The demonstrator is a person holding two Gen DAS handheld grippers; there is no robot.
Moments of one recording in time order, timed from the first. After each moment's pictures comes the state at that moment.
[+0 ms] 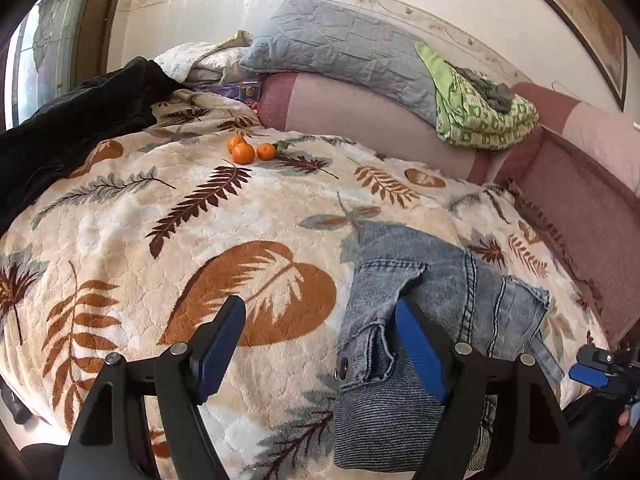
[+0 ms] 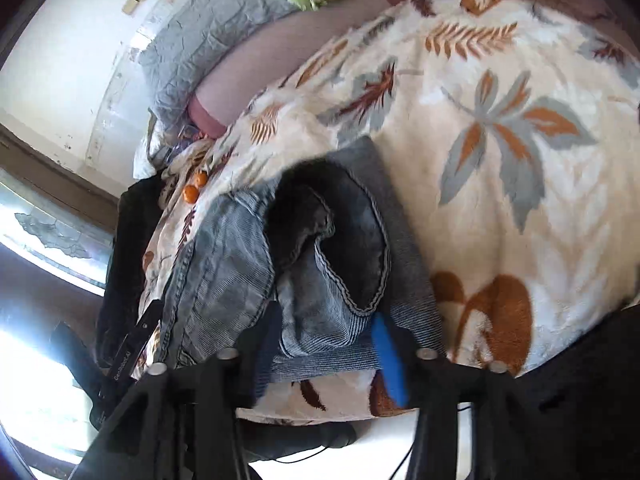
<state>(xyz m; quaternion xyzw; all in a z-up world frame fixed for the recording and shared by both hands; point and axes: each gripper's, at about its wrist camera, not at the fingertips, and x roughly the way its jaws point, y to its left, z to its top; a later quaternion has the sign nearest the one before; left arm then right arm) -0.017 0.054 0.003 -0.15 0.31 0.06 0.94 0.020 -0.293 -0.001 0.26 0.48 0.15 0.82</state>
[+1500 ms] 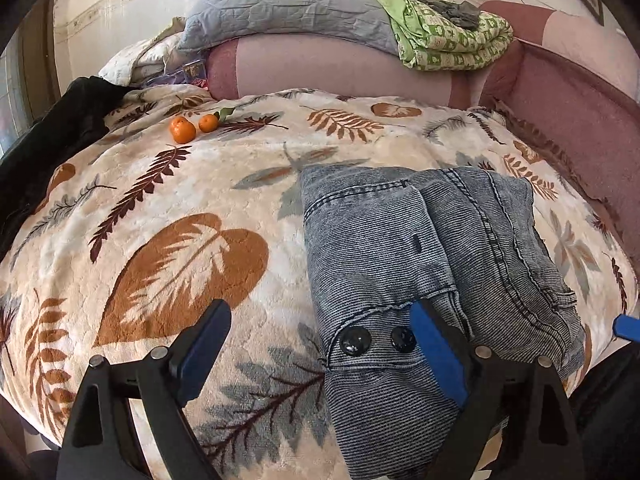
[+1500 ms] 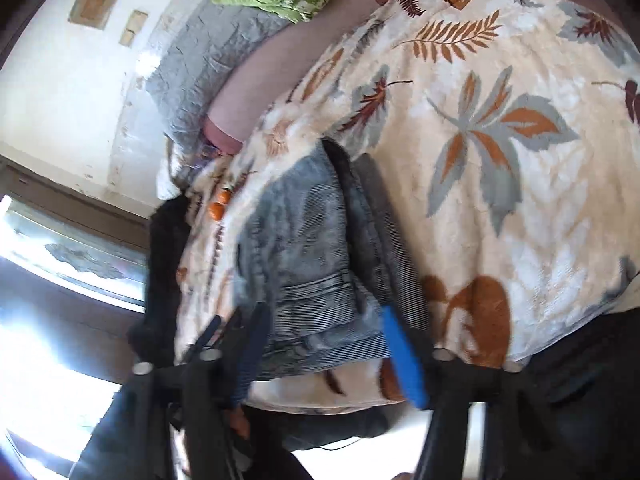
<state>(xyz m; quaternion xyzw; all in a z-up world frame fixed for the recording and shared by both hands) 0.022 -0.017 -0.025 -0.04 0.40 0.02 0.92 0.033 -0.329 -0.006 0.37 0.49 0.23 0.75</state>
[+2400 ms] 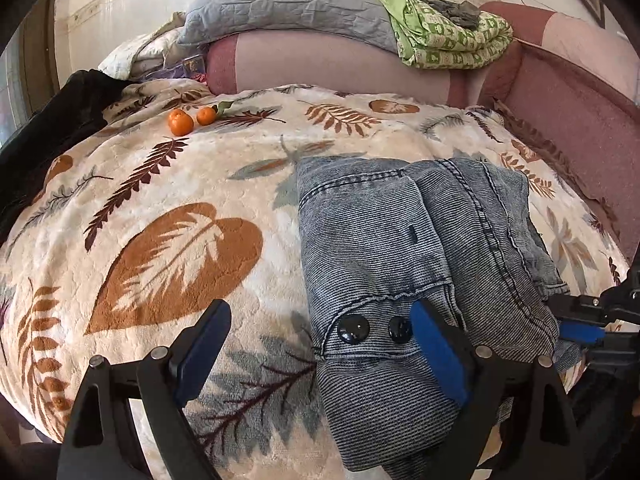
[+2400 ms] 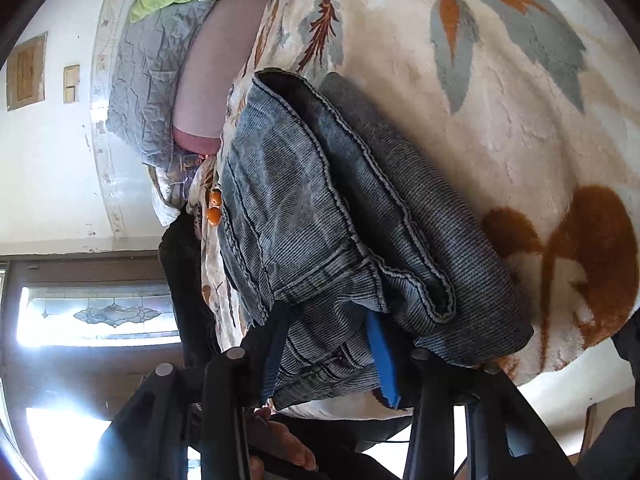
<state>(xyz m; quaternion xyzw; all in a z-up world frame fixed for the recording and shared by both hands) 0.020 -0.020 -0.031 -0.05 0.40 0.02 0.91 0.055 -0.299 -0.076 0.46 0.55 0.18 0.67</state>
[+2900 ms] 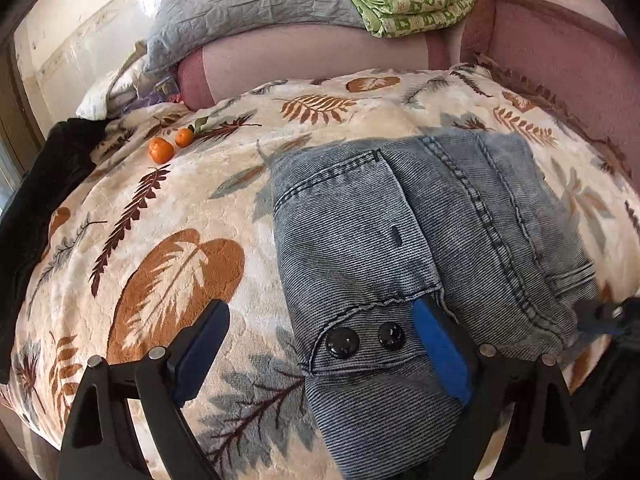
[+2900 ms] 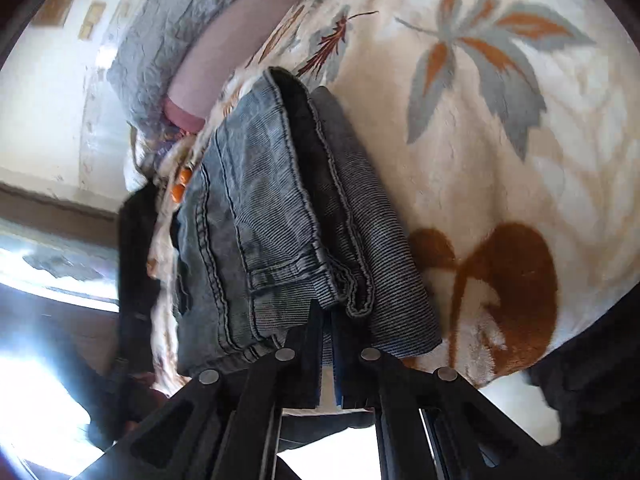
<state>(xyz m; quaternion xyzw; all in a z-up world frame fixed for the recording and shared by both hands) 0.030 -0.050 -0.031 0.05 0.40 0.02 0.92 0.037 -0.314 -0.075 0.39 0.54 0.17 0.72</state>
